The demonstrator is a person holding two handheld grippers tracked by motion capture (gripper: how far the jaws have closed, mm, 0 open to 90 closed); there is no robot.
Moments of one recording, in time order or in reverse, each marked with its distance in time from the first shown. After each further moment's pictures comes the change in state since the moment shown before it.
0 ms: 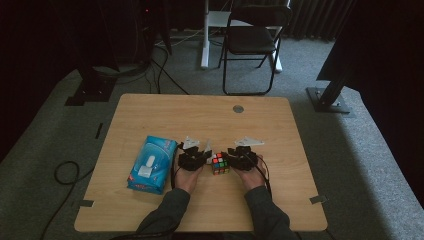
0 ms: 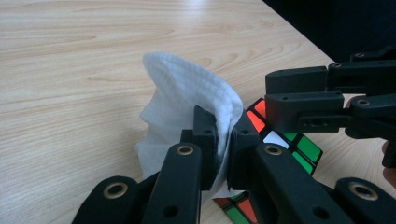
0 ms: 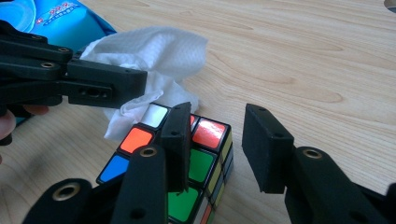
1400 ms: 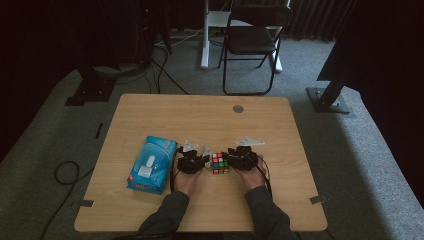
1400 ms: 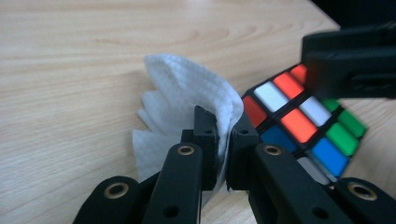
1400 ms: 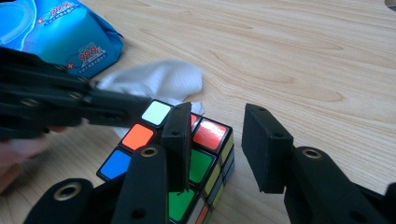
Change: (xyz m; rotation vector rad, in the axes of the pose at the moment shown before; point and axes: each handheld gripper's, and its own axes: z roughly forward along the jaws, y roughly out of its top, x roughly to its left) left arm 0.009 -0.016 0.003 0.027 0.011 -0.042; right arm -0.001 0.000 0.000 0.000 0.004 0.005
